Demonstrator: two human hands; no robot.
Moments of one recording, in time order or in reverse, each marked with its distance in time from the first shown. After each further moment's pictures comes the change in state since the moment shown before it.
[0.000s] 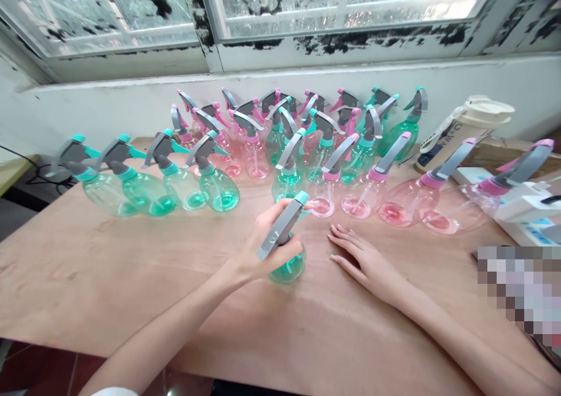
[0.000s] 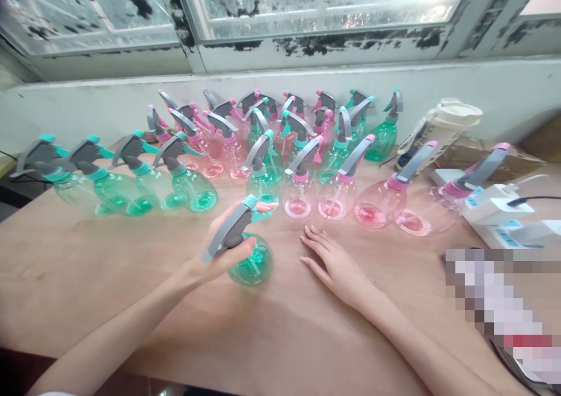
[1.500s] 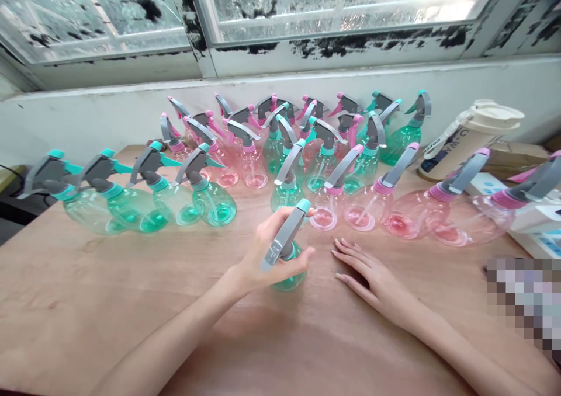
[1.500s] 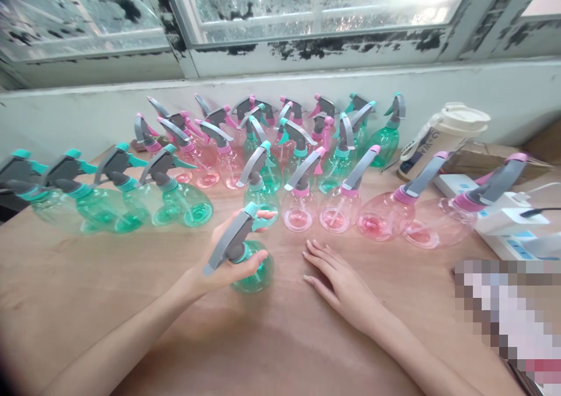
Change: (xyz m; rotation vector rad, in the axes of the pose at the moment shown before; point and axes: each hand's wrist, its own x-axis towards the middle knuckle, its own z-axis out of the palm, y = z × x) left_hand 0.019 -0.028 -0.003 0.144 0.044 0.099; right_hand -0.002 0.002 0.000 0.036 -0.014 0.020
